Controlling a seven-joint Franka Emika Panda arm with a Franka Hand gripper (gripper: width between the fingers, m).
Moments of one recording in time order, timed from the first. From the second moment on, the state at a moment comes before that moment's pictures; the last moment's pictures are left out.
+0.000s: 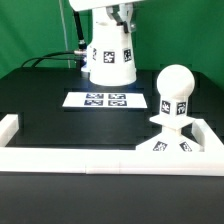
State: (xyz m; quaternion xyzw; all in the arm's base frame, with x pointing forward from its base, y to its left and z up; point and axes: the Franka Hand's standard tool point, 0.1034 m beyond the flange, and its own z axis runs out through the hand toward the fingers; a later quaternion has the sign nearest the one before) arm 0.529 0.007 0.193 -0.94 0.32 0.02 0.08
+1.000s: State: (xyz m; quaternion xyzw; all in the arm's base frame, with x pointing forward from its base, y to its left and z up) arm 0.579 0.066 0.244 -0.93 0.36 0.01 0.11
